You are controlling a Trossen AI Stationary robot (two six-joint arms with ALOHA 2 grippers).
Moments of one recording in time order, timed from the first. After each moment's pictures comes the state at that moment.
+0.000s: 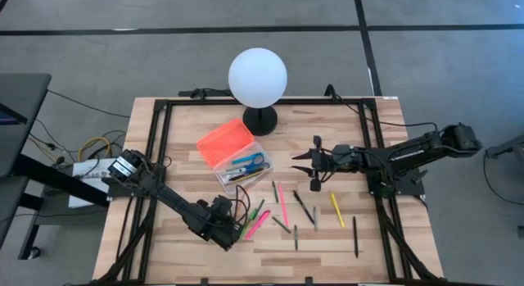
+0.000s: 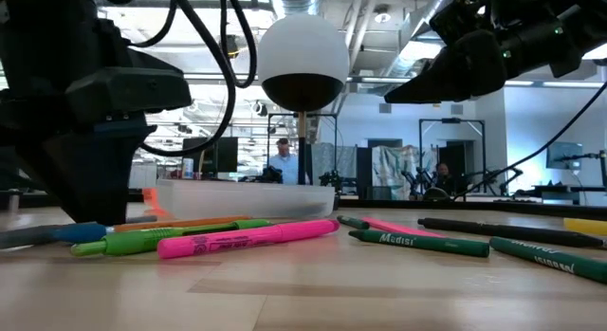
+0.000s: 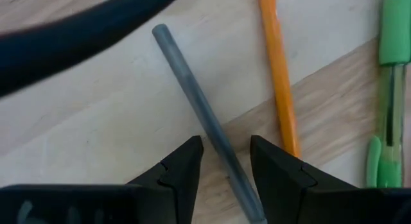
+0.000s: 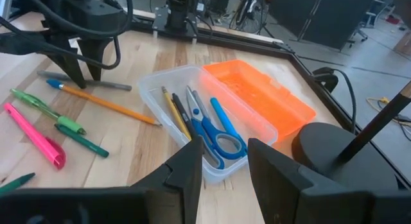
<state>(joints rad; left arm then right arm) -0.60 1.91 1.13 -0.79 -0.23 -1.67 0.05 1.16 0.39 0.46 0.17 -0.21</state>
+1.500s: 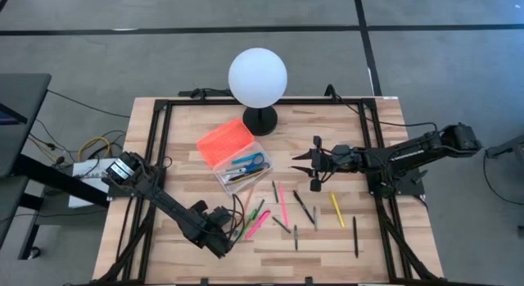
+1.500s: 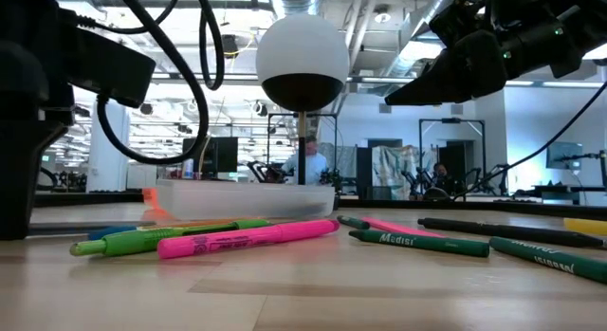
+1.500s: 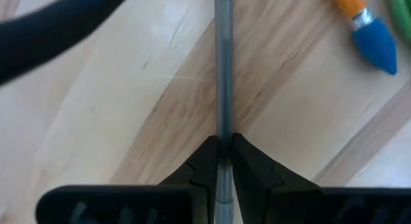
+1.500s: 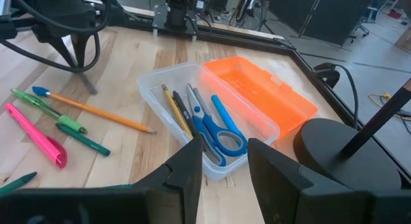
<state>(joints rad) -0.67 1.91 1.16 -0.90 -0.11 -1.28 0.05 1.17 0.39 0.45 0.17 -0.20</state>
